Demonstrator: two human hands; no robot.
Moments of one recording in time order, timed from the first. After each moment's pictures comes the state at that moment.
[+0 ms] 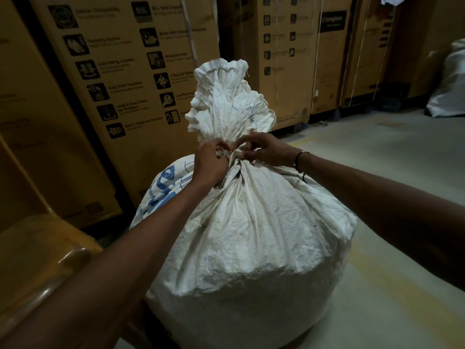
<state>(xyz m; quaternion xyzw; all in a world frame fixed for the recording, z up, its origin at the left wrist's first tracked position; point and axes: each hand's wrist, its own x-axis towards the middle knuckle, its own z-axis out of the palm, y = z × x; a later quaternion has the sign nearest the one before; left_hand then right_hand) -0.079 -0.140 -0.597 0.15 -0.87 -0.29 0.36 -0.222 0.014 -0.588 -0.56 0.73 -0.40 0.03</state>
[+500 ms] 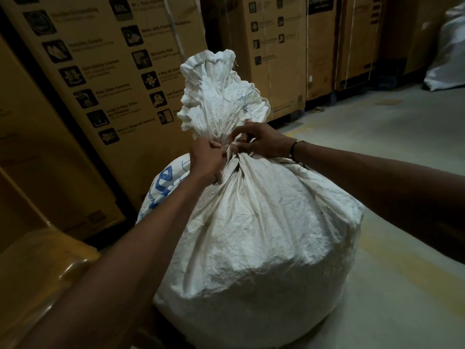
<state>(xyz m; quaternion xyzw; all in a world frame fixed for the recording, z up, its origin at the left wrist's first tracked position) -0.090 -0.146 -0.593 0.22 -0.85 -0.37 0.31 -0.223 0.004 -0.596 -0.54 0.74 -0.41 -0.02</state>
